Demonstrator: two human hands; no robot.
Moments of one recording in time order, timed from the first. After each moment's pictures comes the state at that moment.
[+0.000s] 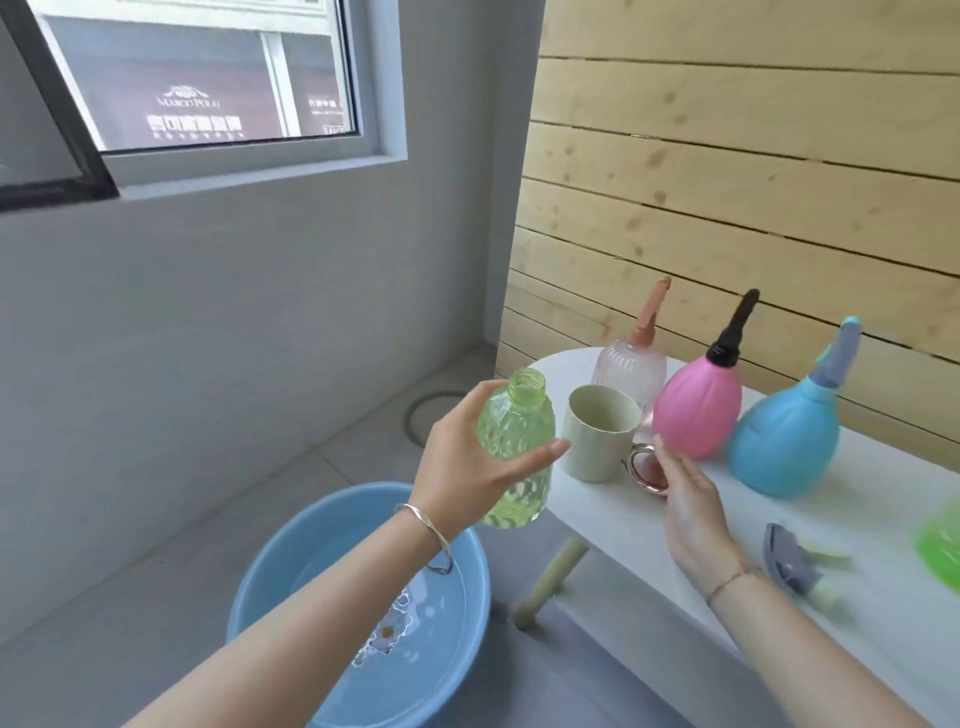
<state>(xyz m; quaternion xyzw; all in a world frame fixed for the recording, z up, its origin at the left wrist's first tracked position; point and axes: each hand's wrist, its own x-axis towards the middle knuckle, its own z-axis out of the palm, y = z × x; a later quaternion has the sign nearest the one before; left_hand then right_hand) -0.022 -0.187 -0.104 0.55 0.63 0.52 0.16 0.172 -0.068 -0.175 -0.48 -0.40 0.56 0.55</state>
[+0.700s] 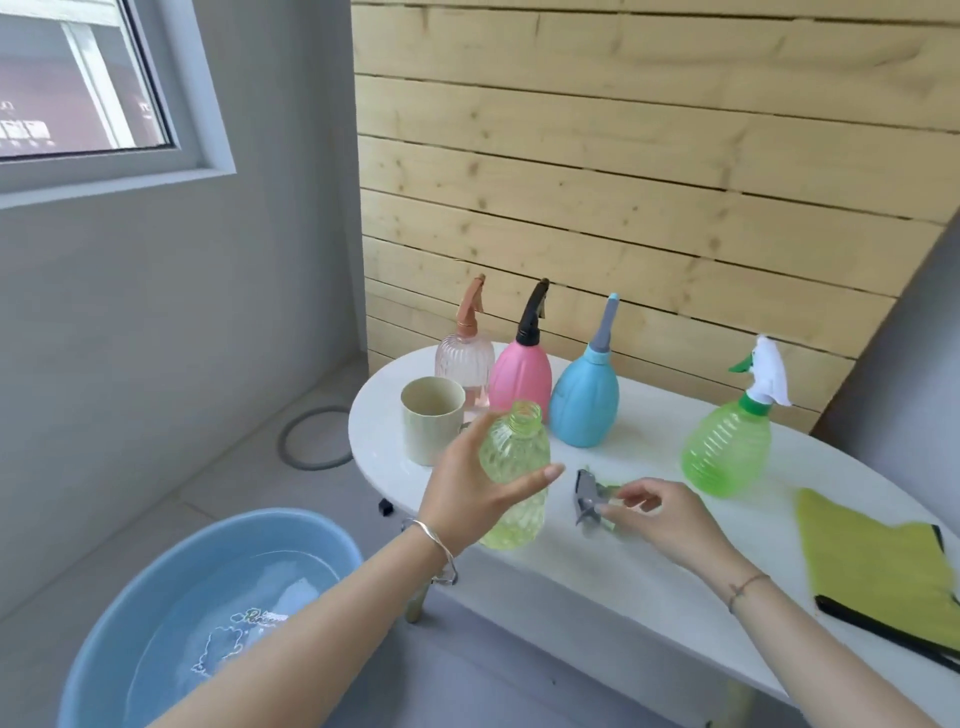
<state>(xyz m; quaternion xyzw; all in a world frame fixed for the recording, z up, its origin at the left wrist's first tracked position) 0.123 -0.162 -0.115 0.63 0.56 0.48 0.26 0.359 -0.115 -0.154 -0.63 -0.66 0.31 0.28</state>
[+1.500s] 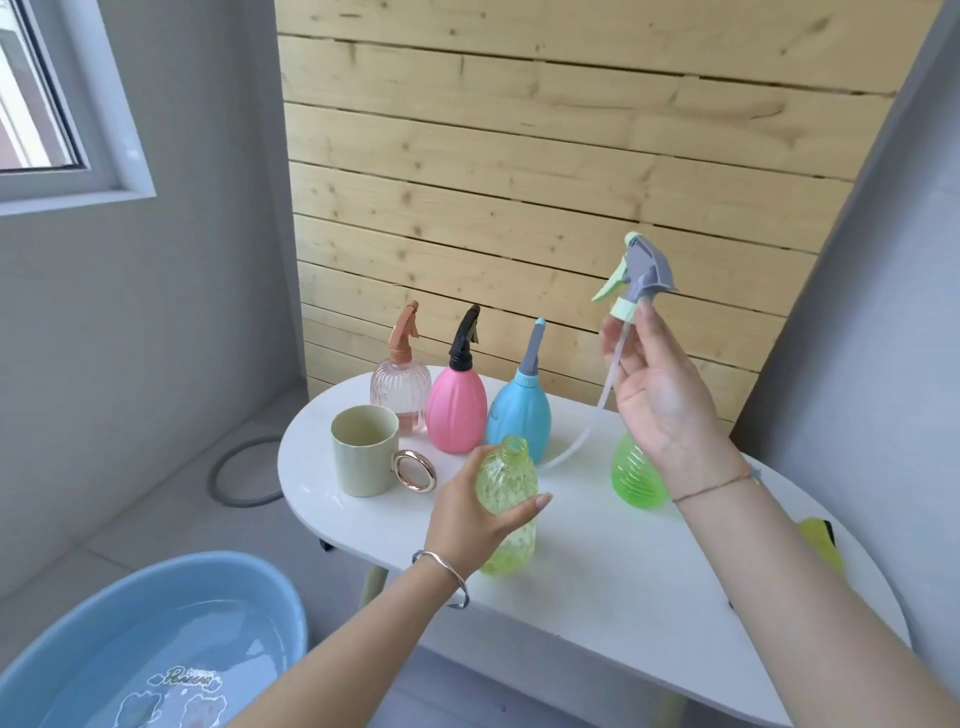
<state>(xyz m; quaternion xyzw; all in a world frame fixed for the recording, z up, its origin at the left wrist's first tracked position) 0.184 -0.129 -0.145 0.62 0.54 0.49 0.29 0.337 -0.110 0.013 -0.26 -0.35 0.56 0.70</state>
